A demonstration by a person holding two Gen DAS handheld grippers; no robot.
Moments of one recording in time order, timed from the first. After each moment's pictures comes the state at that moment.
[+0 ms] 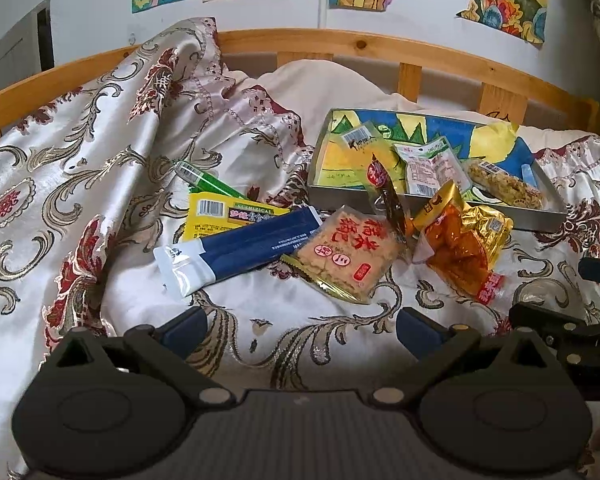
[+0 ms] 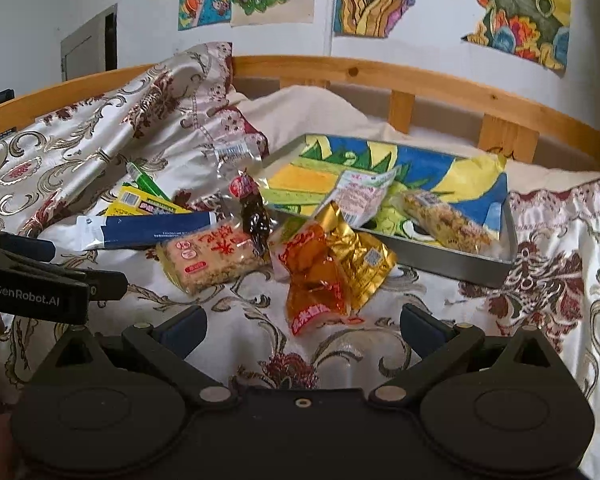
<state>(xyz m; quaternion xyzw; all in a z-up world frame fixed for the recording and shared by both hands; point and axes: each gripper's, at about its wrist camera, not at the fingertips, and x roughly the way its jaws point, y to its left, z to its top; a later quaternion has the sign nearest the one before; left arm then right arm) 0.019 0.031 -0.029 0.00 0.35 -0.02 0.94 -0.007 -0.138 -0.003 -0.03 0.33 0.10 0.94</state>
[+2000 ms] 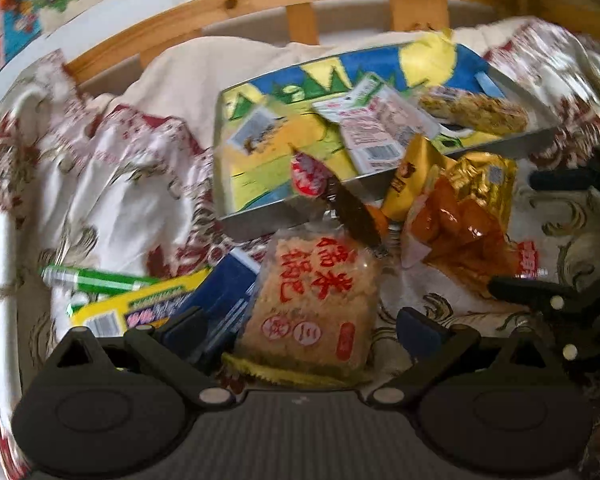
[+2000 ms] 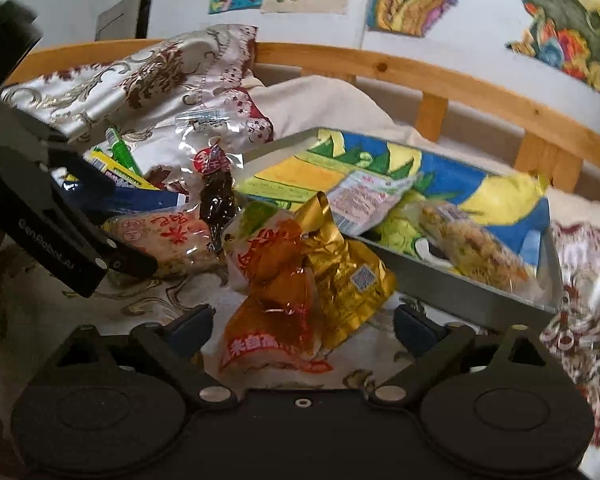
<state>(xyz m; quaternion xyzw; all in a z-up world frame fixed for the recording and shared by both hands) 0.131 -0.009 -0.065 0.18 0.39 -0.15 0.89 0.060 -0.155 -0.061 -0.10 0.29 0.15 0.94</state>
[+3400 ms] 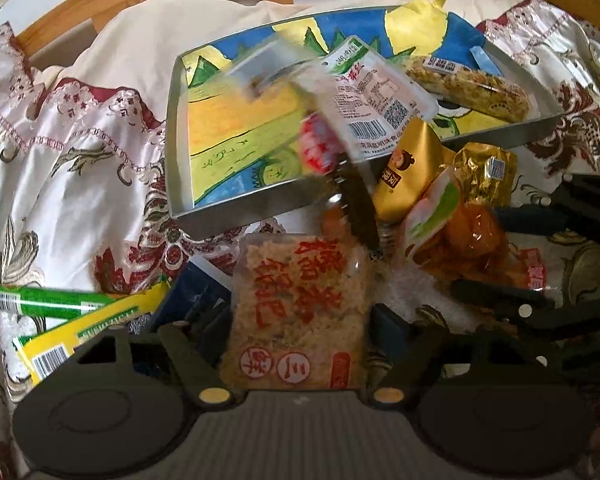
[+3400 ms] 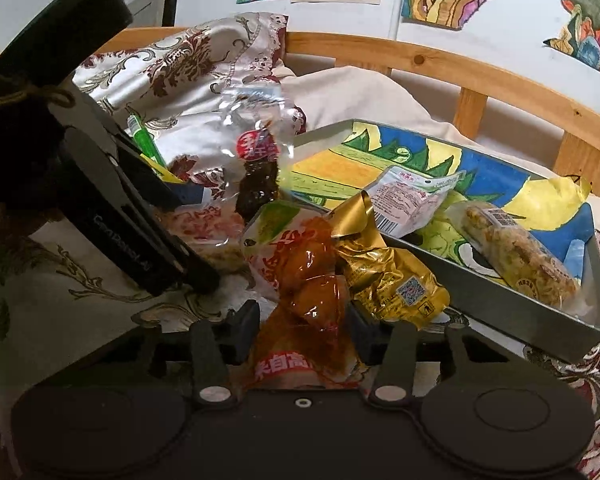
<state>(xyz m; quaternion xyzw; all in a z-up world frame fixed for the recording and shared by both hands) 0.173 -0.015 -0.075 0.16 0.46 -0.20 0.85 0.078 -0.142 -0.071 -0.10 0.31 0.19 0.93</state>
